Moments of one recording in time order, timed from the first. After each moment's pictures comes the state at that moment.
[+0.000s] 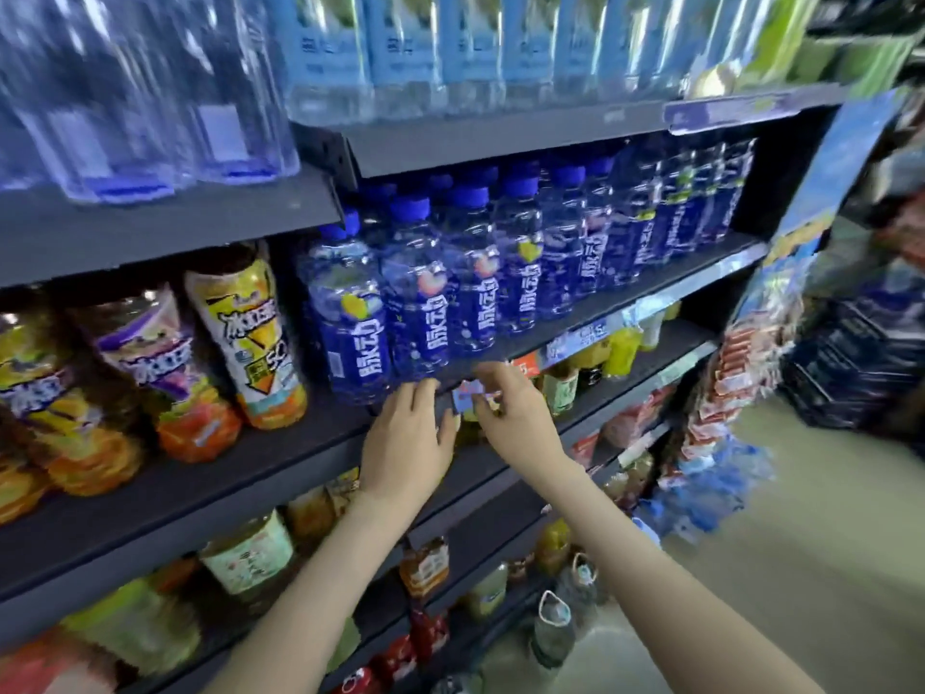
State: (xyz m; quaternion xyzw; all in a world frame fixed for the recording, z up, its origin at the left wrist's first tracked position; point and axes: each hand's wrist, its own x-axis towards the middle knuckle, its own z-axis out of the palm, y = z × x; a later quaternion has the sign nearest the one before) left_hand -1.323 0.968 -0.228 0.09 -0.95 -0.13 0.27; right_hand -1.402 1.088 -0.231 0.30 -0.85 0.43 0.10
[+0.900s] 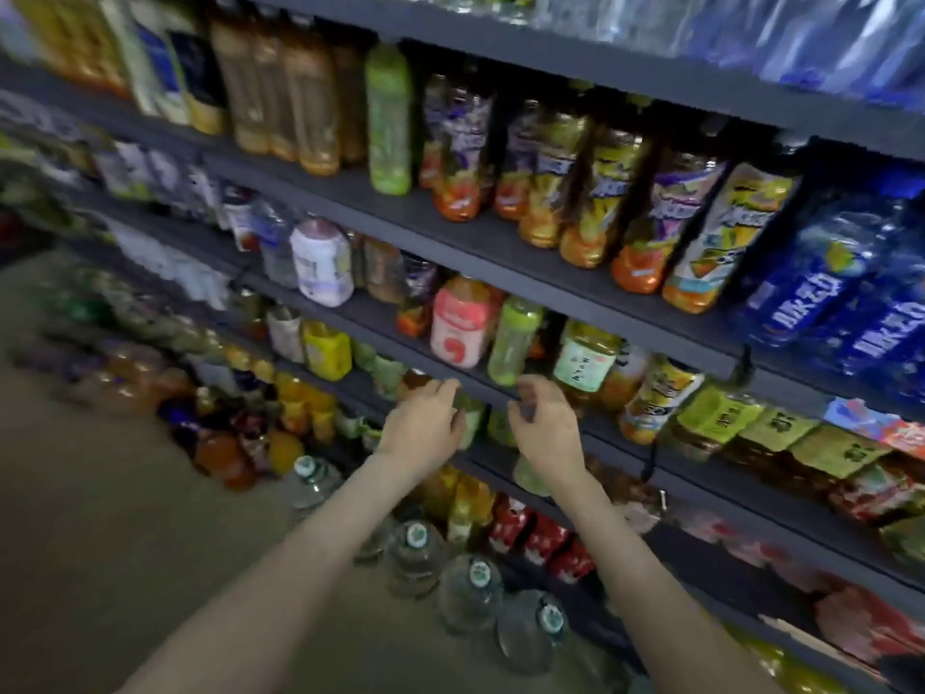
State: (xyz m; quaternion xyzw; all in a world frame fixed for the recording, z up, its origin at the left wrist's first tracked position) left_hand -1.002 0.980 -0.298 0.54 -0.81 -0.12 0.19; right_hand -1.162 1.009 -0.297 0.60 -0.70 0.35 -0.16
